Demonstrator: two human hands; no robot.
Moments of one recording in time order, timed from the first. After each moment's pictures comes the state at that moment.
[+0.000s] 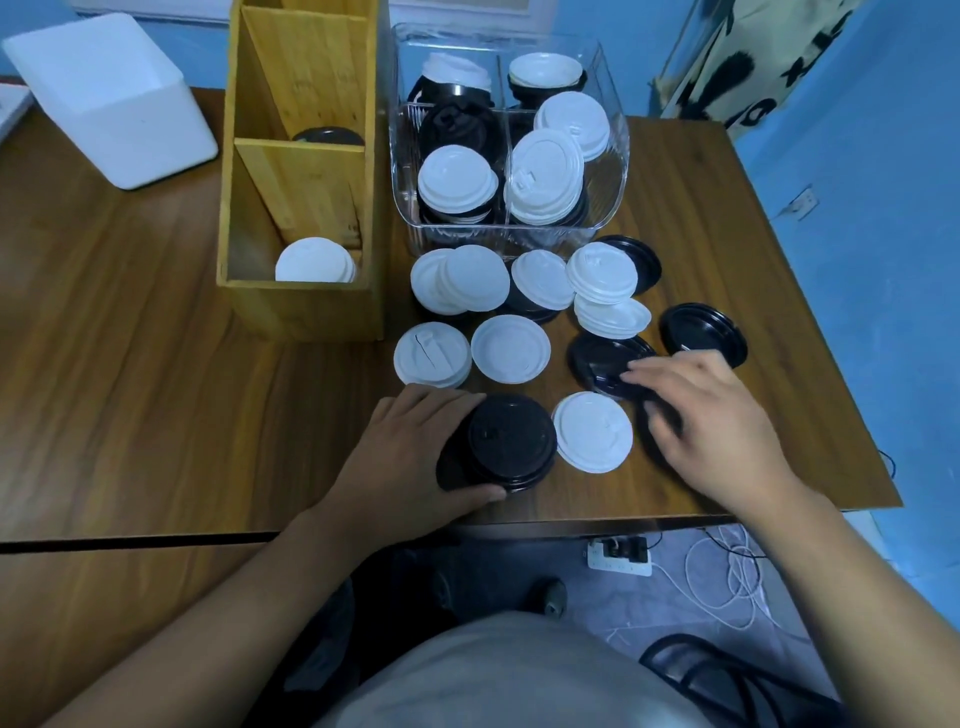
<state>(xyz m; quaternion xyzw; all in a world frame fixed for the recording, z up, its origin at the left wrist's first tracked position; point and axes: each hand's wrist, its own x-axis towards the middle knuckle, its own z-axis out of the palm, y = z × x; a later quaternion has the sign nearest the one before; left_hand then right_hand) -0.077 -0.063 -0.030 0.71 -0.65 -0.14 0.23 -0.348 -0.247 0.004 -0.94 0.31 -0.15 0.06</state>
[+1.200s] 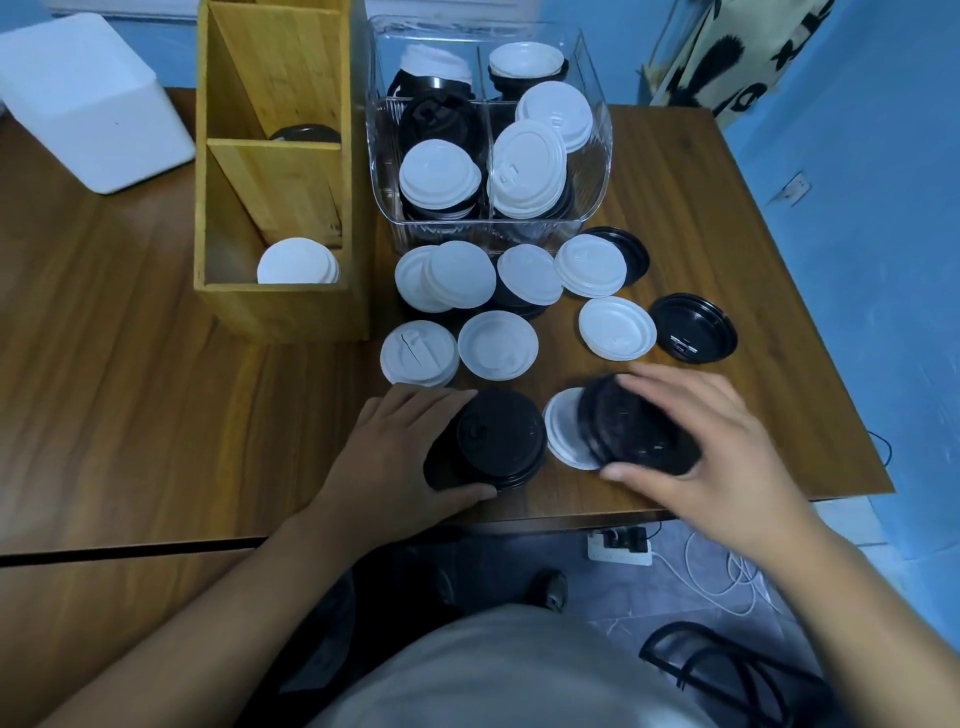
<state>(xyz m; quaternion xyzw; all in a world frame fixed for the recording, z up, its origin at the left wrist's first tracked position) -0.078 -0.064 -0.033 0.70 -0.66 -0.12 0.22 -0.357 -0.209 0.029 -0.90 0.33 -0.19 0.22</state>
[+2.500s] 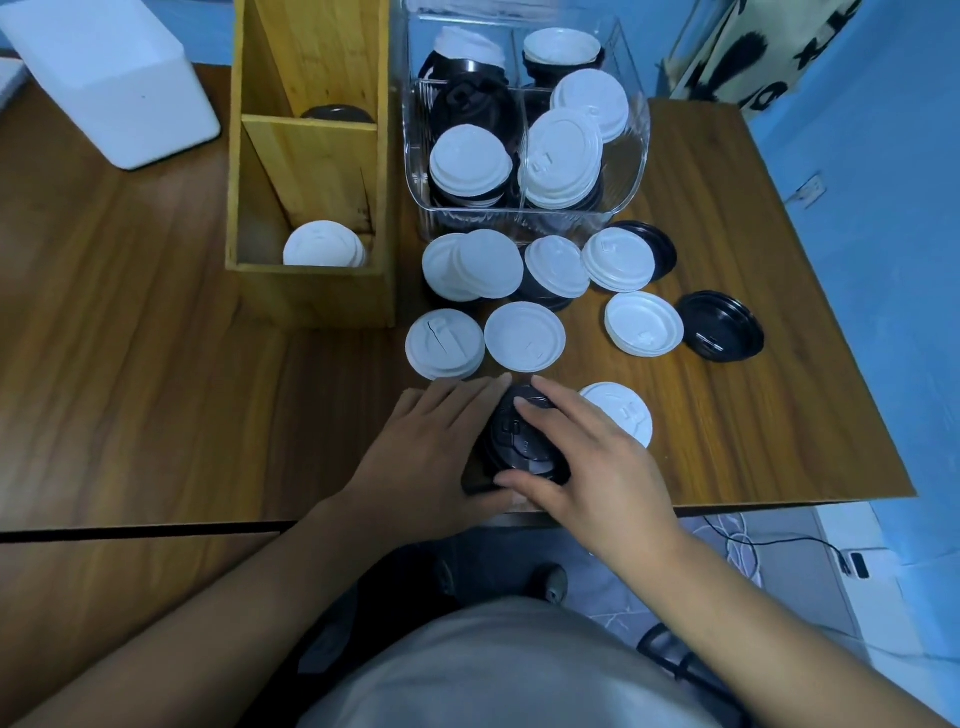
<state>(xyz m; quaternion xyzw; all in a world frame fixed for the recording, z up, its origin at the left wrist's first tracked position) -0.082 -0.062 -0.038 0.67 -0.70 -0.09 0.23 -0.274 -0.150 -0.017 -0.91 0.31 -0.19 0.19</state>
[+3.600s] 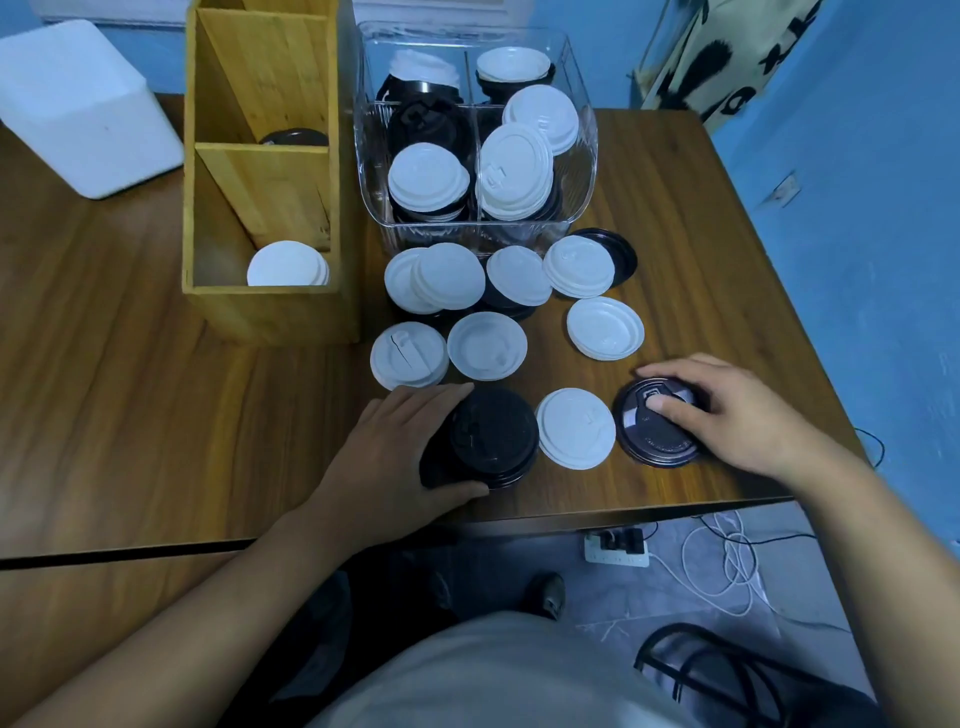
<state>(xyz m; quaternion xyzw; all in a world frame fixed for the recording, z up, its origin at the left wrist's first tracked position) -0.081 -0.067 -0.034 0.69 -0.66 -0.15 0.24 -0.384 -0.283 0.011 -0.85 0.41 -0.03 0.32</state>
